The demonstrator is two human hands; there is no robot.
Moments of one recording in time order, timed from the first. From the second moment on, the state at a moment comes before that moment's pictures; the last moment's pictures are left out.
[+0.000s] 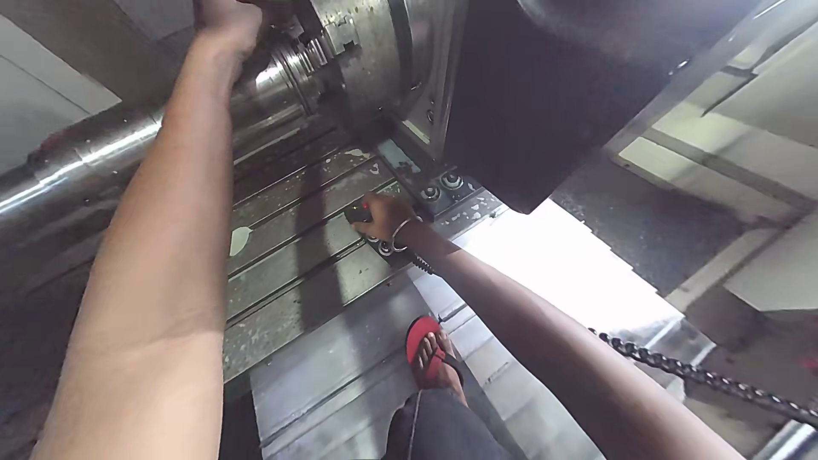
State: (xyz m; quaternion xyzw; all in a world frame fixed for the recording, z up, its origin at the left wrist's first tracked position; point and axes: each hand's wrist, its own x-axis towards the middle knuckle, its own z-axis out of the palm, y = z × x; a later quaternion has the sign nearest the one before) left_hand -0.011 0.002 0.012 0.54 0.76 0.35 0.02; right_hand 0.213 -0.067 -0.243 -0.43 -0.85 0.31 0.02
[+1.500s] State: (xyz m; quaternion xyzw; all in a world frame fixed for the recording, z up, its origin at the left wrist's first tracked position) left_hand -0.008 -0.004 0.013 0.54 0.77 0.33 0.05; right_hand 0.213 -0.070 -0.239 -0.44 -0.85 0.30 0.01
